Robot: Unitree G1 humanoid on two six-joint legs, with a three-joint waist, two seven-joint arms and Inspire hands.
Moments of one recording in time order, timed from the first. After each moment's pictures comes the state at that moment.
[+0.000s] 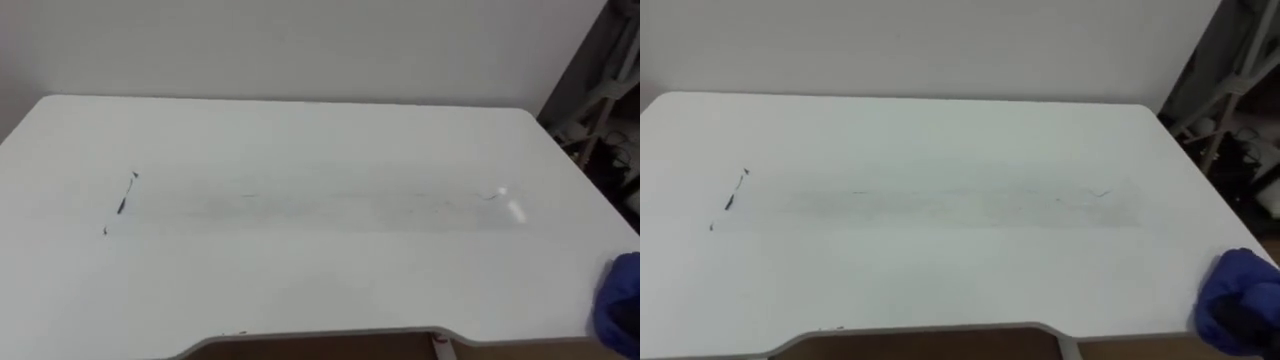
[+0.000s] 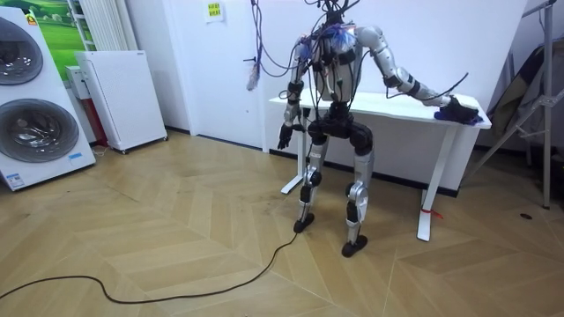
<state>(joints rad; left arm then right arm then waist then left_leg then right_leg) 0.28 0.32 0.22 0.94 0.42 0.25 -0.06 0.06 -0.54 -0.23 0.75 -0.50 0.20 -0.31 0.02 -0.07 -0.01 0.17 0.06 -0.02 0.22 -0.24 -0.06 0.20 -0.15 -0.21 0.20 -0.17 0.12</state>
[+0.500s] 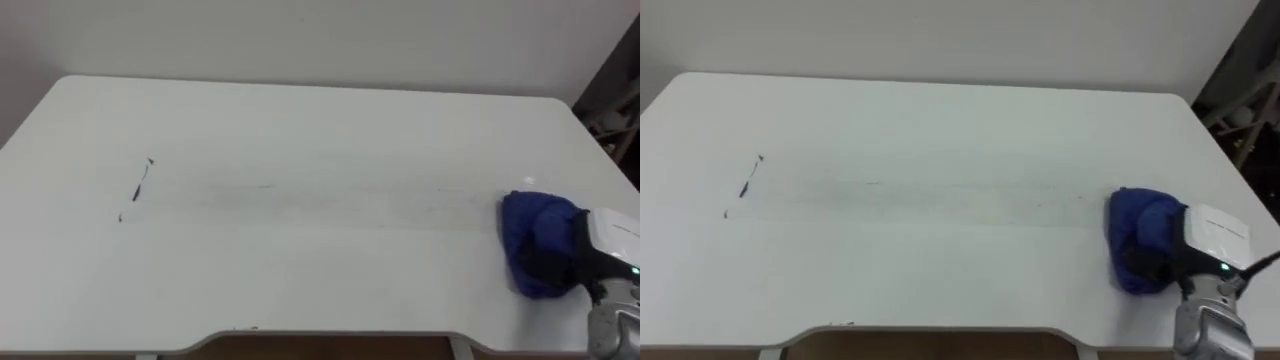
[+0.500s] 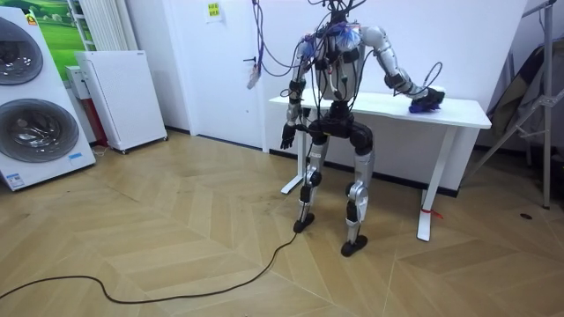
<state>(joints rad) 0.23 0.32 0.09 0.94 0.42 0.22 -0.06 0.06 -0.52 0.08 0.42 -0.75 0.19 -0.29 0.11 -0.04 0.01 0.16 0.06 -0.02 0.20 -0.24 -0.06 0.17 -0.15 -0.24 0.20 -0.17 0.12</state>
